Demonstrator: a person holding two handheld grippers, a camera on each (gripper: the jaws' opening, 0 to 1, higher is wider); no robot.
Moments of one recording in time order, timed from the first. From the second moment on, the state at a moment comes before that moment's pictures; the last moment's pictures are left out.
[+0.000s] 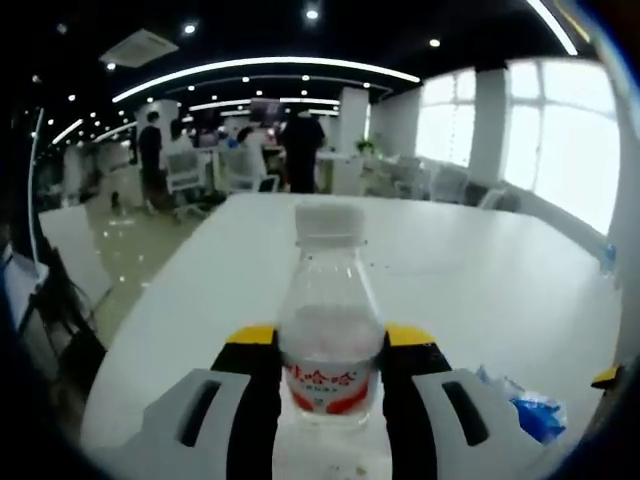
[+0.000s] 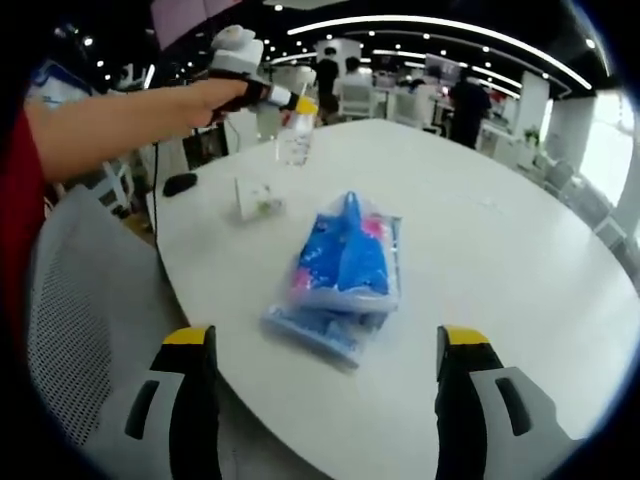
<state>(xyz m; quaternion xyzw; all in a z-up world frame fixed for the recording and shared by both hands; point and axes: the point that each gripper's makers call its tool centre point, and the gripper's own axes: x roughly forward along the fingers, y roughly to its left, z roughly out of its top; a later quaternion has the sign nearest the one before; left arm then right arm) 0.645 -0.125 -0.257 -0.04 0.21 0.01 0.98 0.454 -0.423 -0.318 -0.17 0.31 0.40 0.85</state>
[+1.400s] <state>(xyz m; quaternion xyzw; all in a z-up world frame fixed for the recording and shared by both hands) 0.623 -0.115 -0.298 -0.04 0.11 0.02 0.99 0.456 -0.415 -0.303 -0.16 0.27 0.41 0.85</state>
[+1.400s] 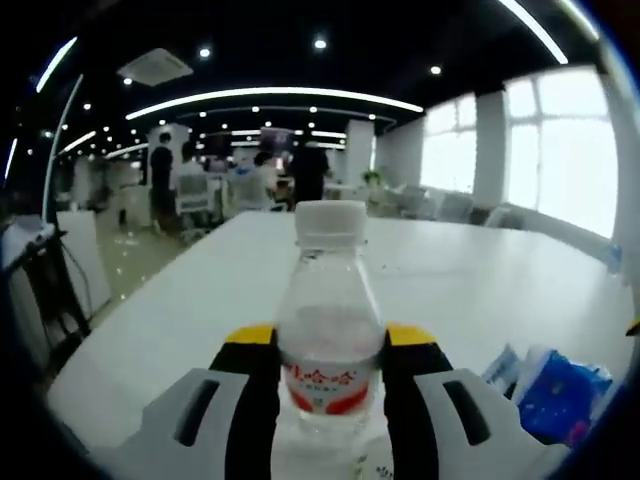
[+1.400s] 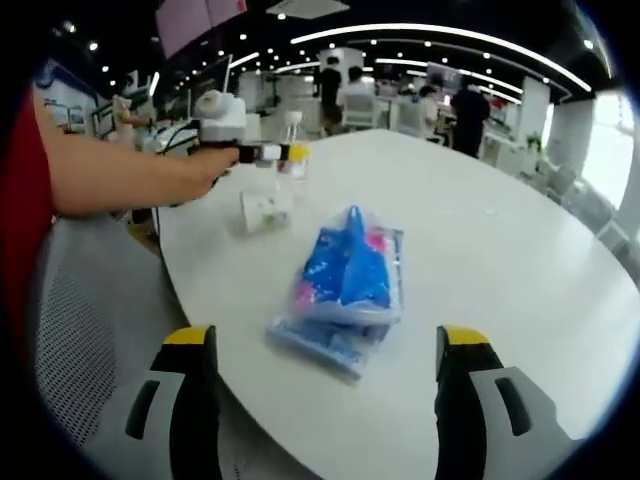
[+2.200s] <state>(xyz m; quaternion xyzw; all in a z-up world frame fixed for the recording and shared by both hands) 0.618 -0.120 -0.298 -0.03 0.05 0.01 1.00 0.461 -0.397 -0.265 -0.14 0.18 0.46 0.86</state>
